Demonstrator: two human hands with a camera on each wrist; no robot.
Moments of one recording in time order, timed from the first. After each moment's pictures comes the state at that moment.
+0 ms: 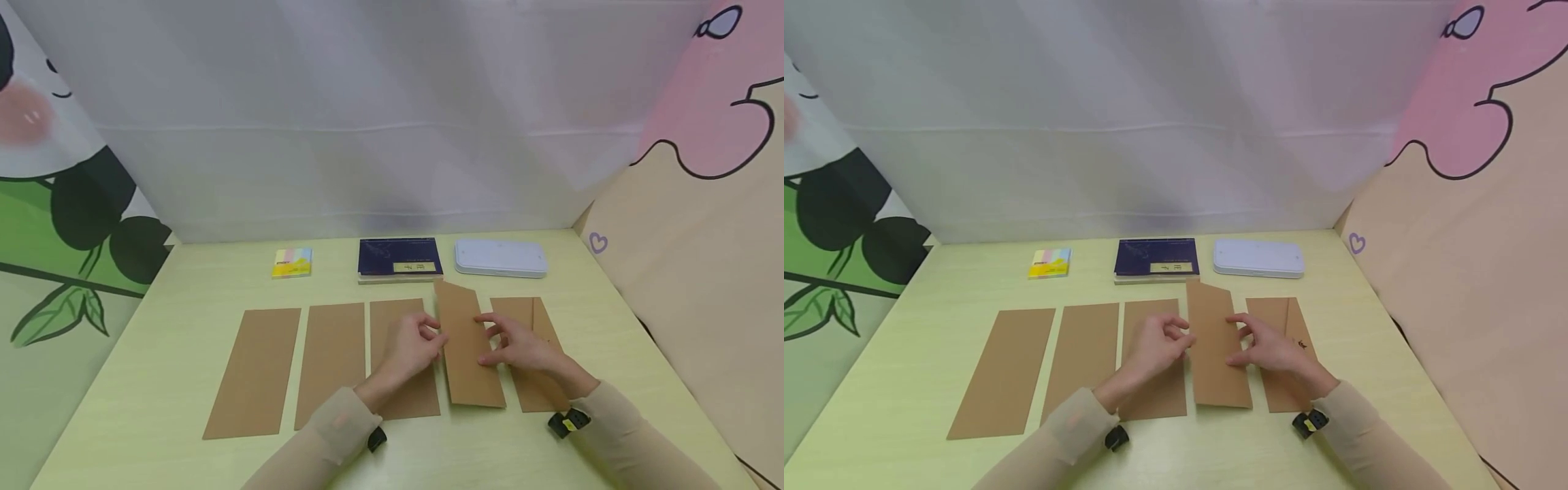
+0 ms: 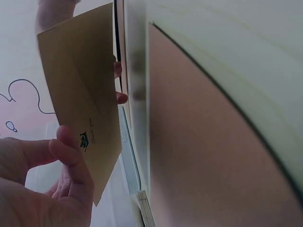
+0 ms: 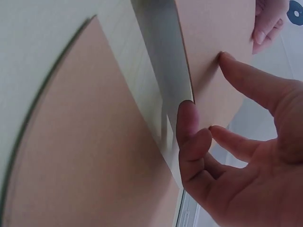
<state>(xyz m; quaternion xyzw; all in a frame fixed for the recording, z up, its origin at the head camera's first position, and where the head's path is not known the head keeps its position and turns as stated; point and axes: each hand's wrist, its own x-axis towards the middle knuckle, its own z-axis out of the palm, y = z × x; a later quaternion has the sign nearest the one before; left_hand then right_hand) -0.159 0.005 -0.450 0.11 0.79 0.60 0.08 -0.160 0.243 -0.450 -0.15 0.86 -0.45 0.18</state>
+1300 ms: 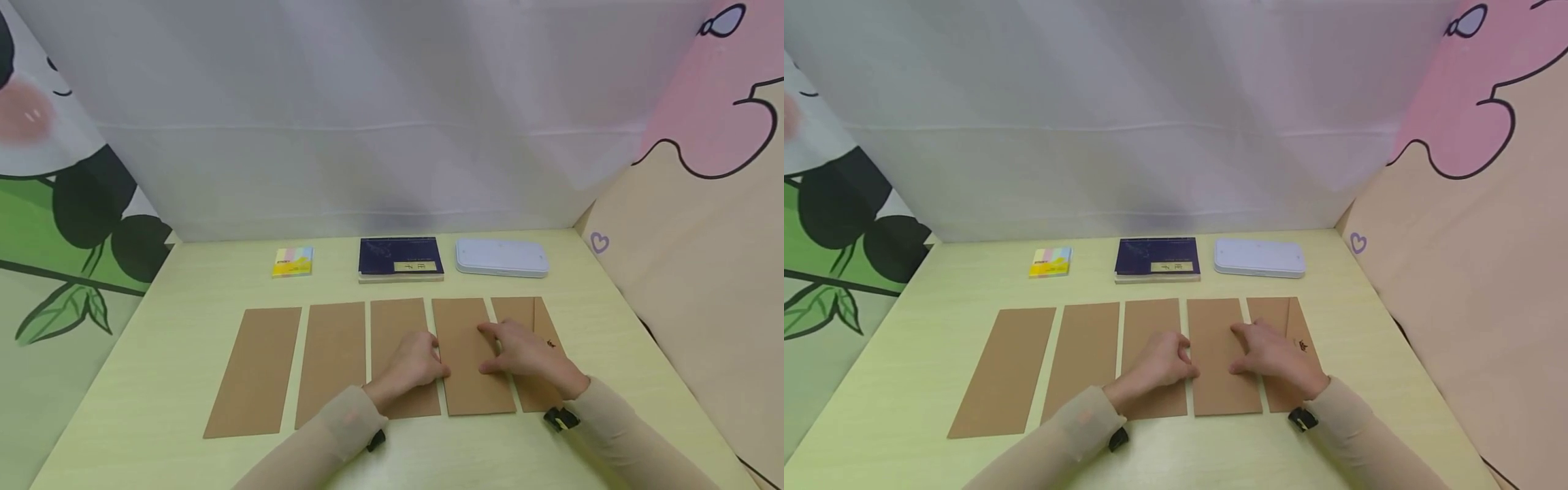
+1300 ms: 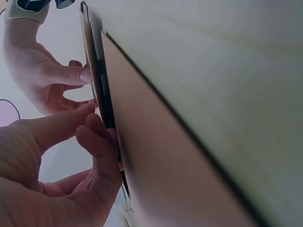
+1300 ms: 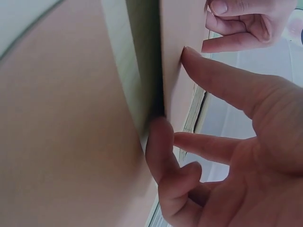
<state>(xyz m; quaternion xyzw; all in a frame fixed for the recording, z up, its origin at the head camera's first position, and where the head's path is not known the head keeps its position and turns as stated) -0.155 0.009 -0.465 0.14 0.89 0.39 0.16 -0.157 0.226 -0.443 -0.12 0.96 -0.19 0.16</state>
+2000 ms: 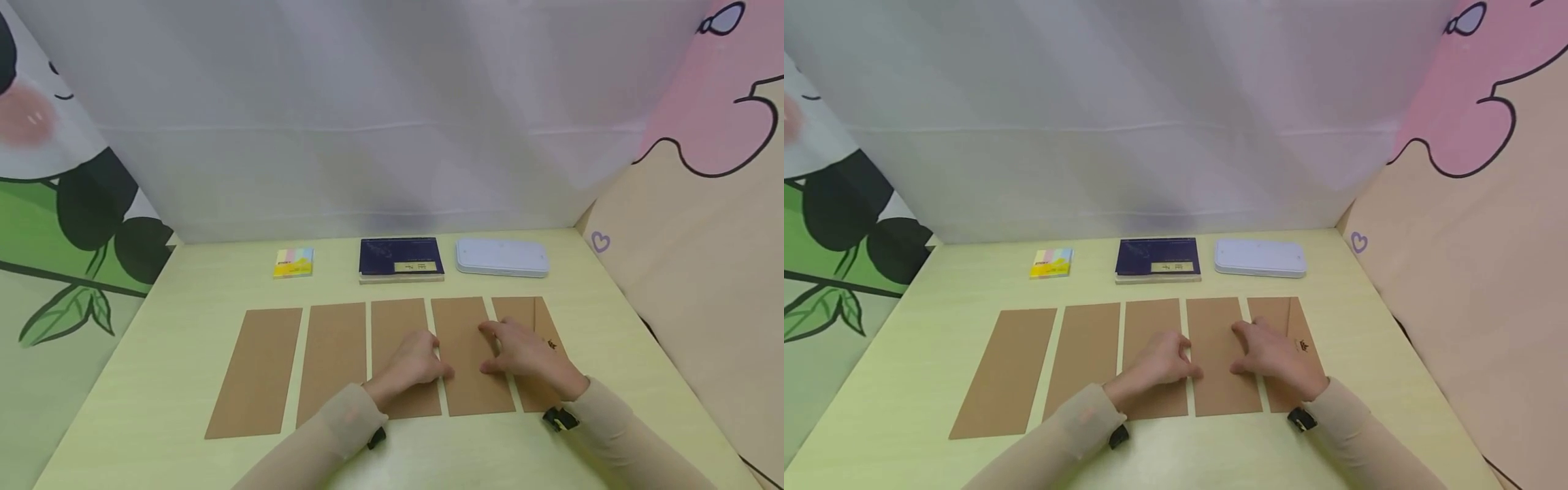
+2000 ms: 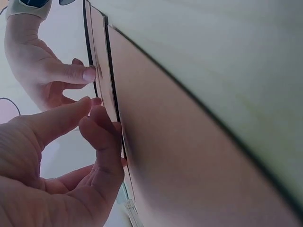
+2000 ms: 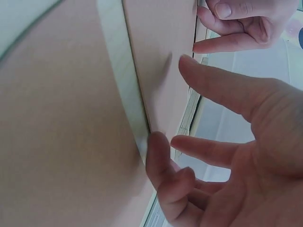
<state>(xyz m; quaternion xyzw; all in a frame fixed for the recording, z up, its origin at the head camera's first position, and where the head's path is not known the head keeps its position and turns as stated) -0.156 0.010 -0.458 0.15 0.90 0.37 0.15 -0.157 0.226 -0.445 -0.10 0.97 -0.19 0.15</state>
